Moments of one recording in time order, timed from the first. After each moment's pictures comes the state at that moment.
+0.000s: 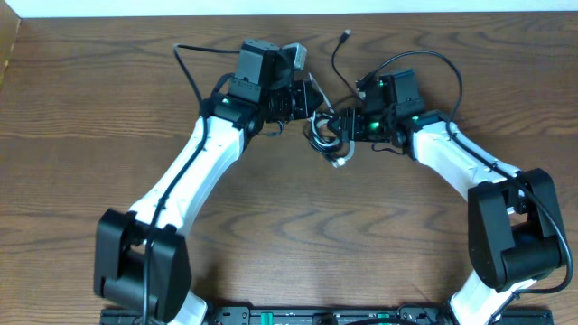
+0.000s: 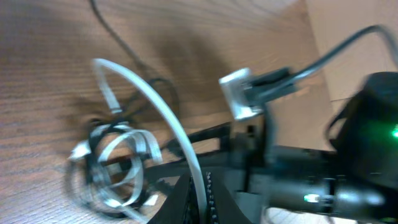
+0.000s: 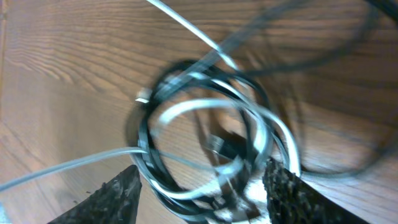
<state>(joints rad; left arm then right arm) -0.36 1.71 1.34 -0.39 0.53 -0.48 0.31 1.86 1.15 -0.22 -0.50 0.42</state>
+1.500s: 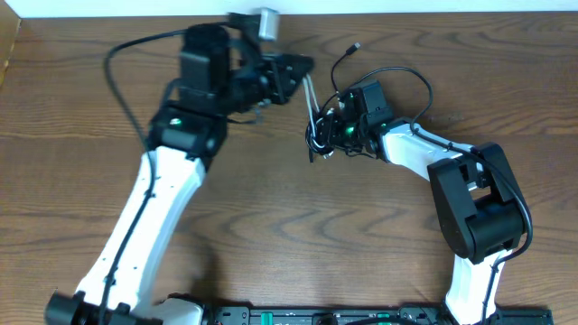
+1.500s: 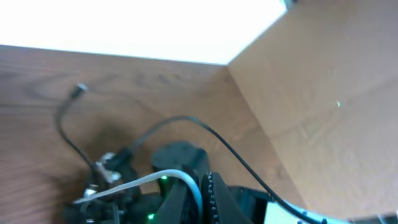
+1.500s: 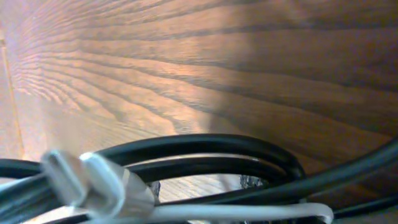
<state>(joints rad) -0.26 1.44 1.33 -0.24 0.65 -0.54 0.39 2.05 1.18 -0.07 -0.49 0.68</state>
